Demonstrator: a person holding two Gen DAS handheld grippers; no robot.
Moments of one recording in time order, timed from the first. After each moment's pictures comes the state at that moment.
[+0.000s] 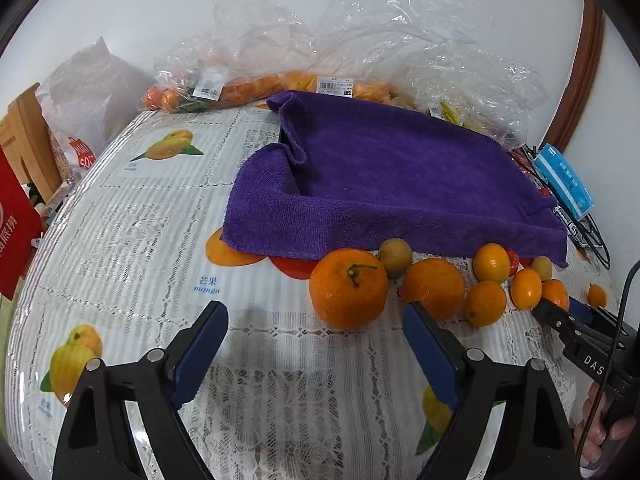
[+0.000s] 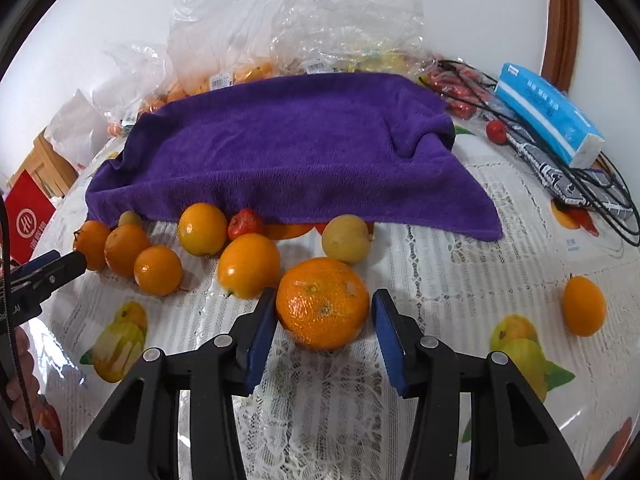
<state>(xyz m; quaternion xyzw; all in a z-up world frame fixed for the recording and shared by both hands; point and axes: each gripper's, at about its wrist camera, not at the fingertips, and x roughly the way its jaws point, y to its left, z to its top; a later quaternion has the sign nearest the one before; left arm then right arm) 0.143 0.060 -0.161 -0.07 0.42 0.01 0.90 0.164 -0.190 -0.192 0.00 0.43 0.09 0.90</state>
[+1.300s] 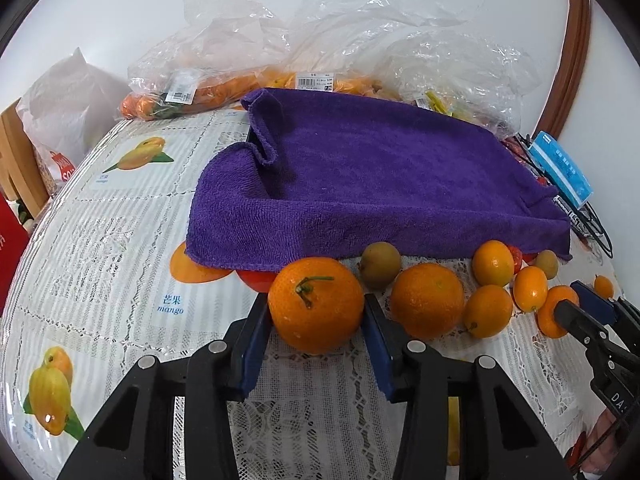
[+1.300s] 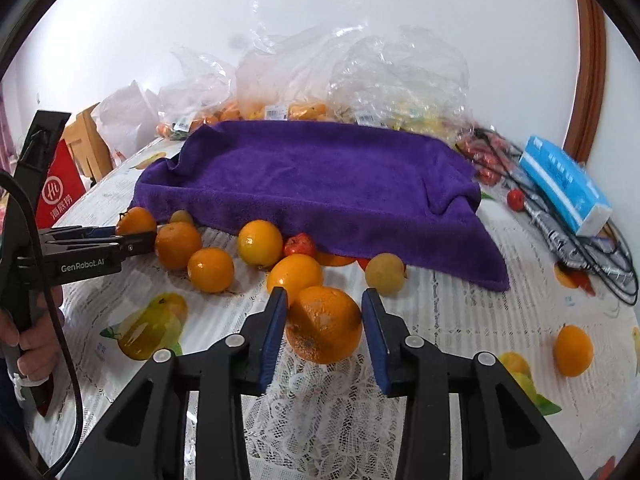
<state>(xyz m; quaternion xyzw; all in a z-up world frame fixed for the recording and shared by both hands) 0.158 0.045 -0.173 -0.05 0.42 -0.01 0.91 0.135 -0.177 -0.177 -0.05 0.35 0.15 0.92</state>
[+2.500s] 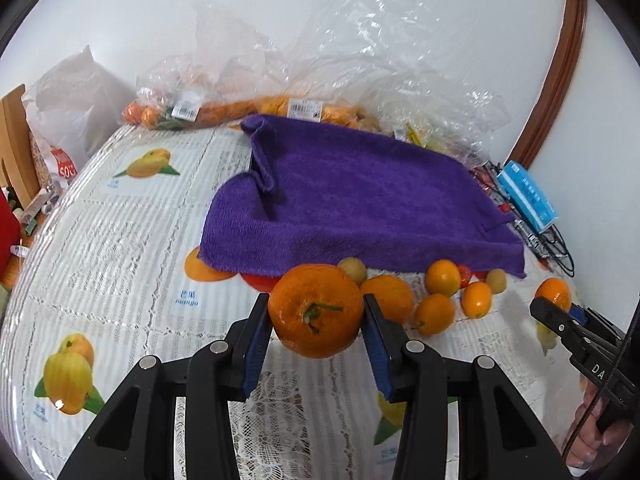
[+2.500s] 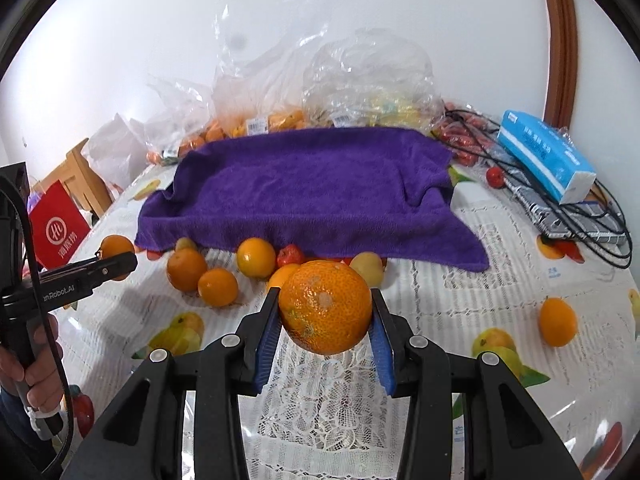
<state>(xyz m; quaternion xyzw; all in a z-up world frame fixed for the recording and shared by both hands) 0.130 0.059 -0.135 -0.10 0.40 -0.04 0.91 0.126 -0.192 -0.147 0.01 0.36 0.12 0.92</state>
